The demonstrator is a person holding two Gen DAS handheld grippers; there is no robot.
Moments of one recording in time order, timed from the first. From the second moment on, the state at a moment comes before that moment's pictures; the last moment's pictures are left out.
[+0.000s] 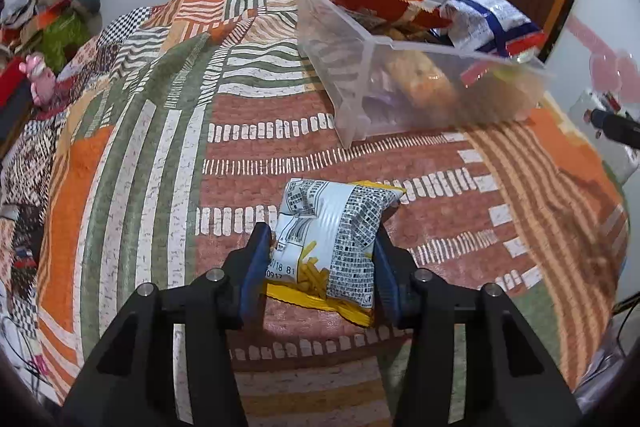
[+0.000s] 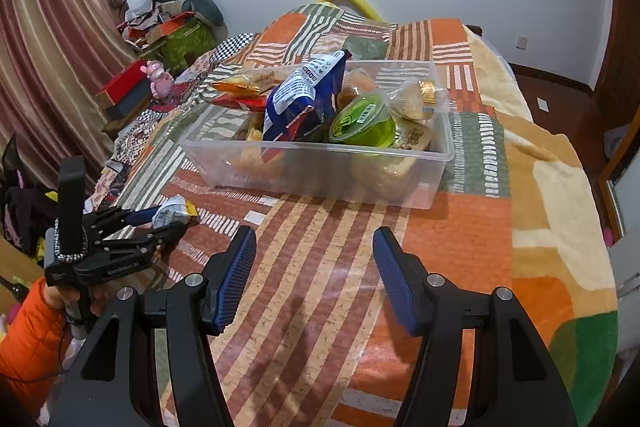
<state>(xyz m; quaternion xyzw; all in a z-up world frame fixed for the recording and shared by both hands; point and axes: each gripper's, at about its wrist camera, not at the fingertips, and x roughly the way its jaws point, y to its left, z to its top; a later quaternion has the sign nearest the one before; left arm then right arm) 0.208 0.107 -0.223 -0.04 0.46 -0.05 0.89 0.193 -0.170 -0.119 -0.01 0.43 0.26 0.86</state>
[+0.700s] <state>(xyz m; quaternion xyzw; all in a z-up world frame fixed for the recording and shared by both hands) 0.272 0.047 -0.135 -0.03 0.36 -0.07 0.93 0.203 -0.176 -0.114 0.01 0.42 0.26 0.87</state>
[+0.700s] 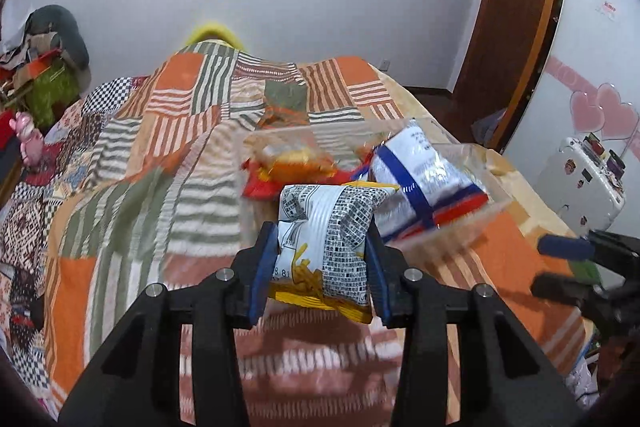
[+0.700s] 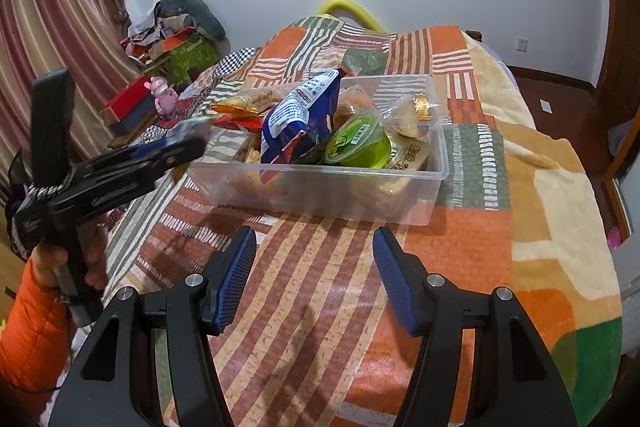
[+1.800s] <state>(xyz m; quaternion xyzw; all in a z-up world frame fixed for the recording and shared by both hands) 0.181 0.046 -0.059 -0.03 0.28 -0.07 0.96 0.160 -0.179 -0.045 0.00 0.33 0.26 0.91</state>
